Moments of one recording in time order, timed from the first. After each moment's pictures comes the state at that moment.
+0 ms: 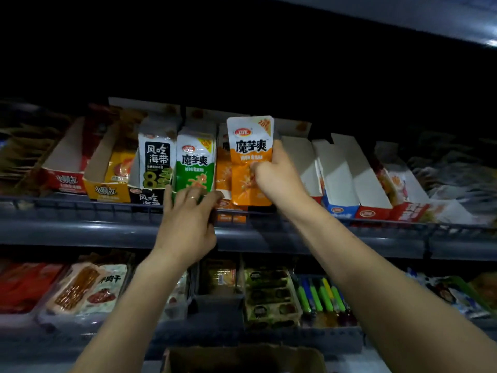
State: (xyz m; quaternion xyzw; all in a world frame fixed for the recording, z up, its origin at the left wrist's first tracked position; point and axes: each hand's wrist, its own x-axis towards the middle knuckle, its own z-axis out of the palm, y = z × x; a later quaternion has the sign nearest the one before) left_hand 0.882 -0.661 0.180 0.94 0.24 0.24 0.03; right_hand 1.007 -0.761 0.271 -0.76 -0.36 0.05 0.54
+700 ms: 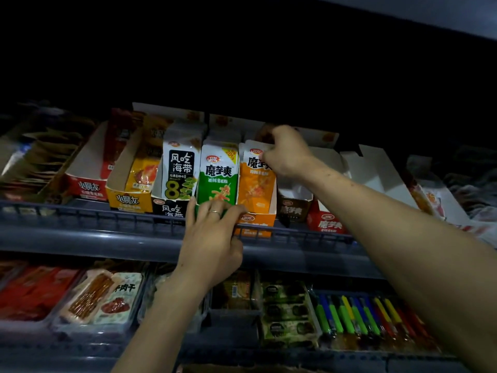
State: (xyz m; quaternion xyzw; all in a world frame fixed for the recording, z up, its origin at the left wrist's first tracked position) left_hand 0.883 -0.649 0.172 0.92 0.23 0.31 0.10; right_hand 1.055 -0.686 0.295 -0.82 -0.48 -0.06 0.32
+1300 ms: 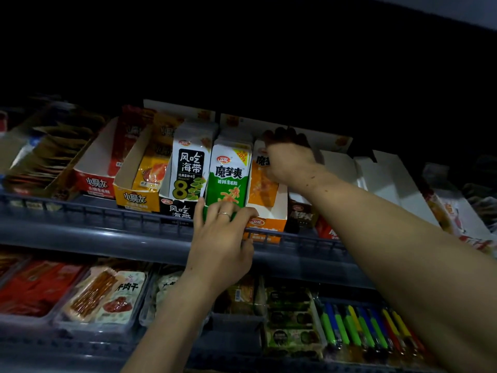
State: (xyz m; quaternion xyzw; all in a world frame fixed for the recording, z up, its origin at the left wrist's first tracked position) left_hand 0.888 -0.647 0.164 0.91 0.22 0.35 0.10; right_hand 1.067 -0.655 0.277 -0.84 -0.49 -0.23 0.00
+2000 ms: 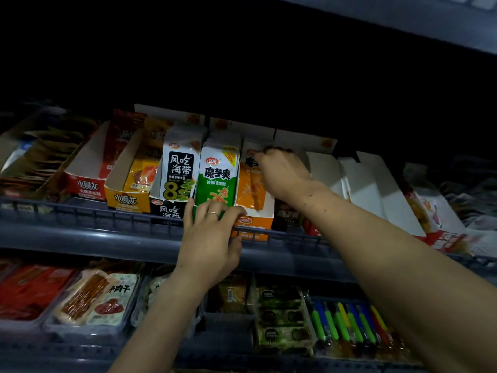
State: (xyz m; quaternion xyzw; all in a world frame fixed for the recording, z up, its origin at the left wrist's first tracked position) left_hand 0.888 -0.648 0.167 0.92 0.24 0.32 0.08; right_hand 1.049 -0.690 0.276 -0.81 -0.53 -0.26 -0.03
